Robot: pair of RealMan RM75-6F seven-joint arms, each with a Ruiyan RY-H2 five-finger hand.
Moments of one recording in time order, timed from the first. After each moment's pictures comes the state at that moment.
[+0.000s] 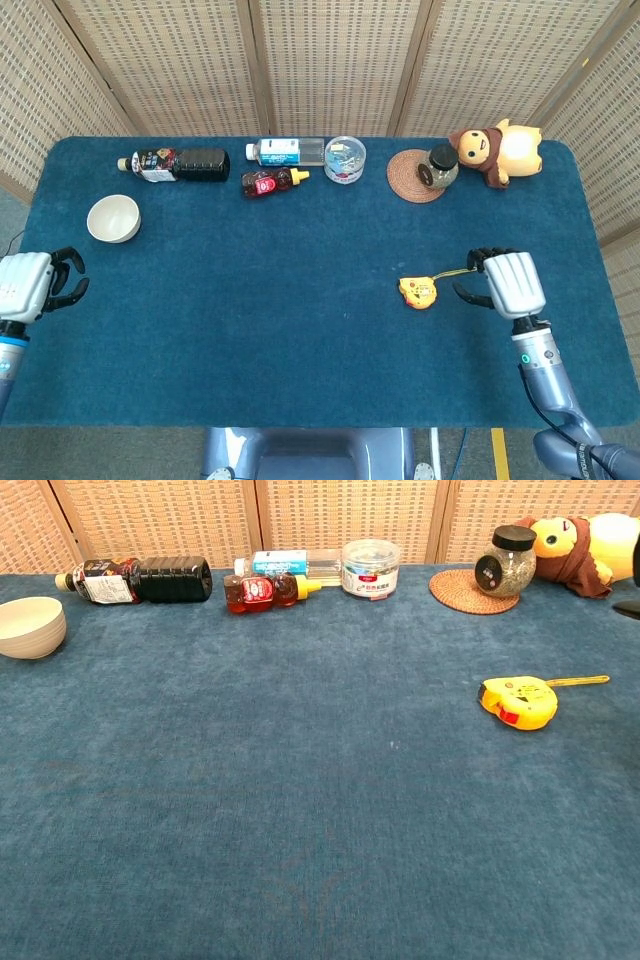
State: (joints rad) left arm -0.39 -1.02 -0.04 -1.72 1.19 1.34 0.02; right arm 0.44 -1.36 0.14 -1.38 -1.40 1.35 -0.18
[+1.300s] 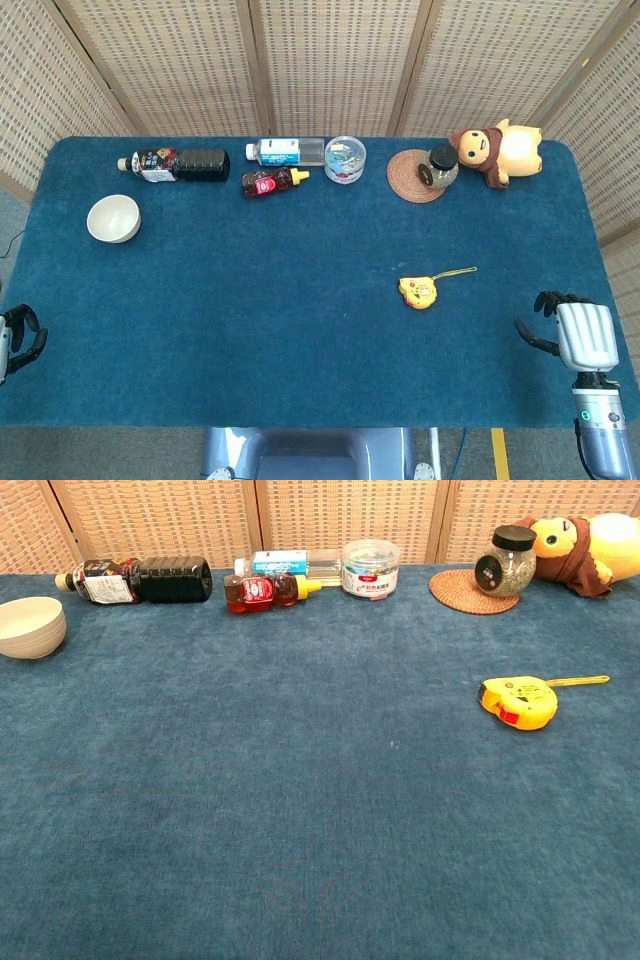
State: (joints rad) left arm -0.11 -1.08 -0.02 -1.77 1.34 1.58 0.17; right arm 0.20 -1.27 0.09 -1.43 -1.41 1.49 -0.14
